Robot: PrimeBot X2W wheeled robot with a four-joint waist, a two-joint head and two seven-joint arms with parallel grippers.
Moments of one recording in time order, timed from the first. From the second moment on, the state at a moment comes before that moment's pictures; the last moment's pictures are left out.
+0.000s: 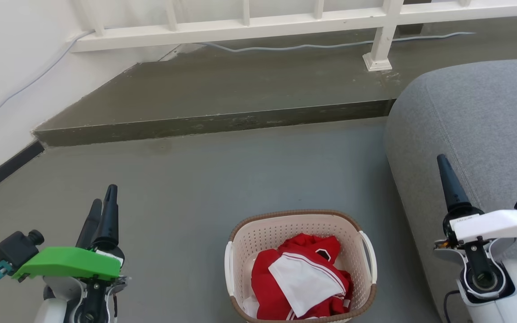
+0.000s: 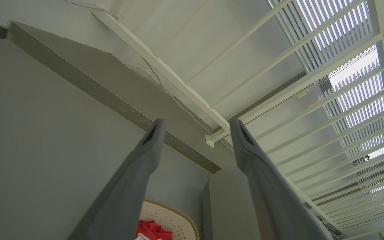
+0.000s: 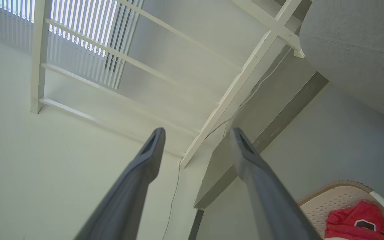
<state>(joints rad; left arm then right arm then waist) -0.10 0.09 -0.10 0.21 -1.08 -0.12 -0.09 -0.10 -0.11 0.08 0.25 1.19 0.11 -0.08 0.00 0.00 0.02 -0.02</state>
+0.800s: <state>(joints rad) -0.10 0.08 -0.13 0.17 -0.71 -0.12 -0.16 -0.12 -0.13 0.11 0.22 0.79 0.11 -0.15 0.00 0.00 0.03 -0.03</state>
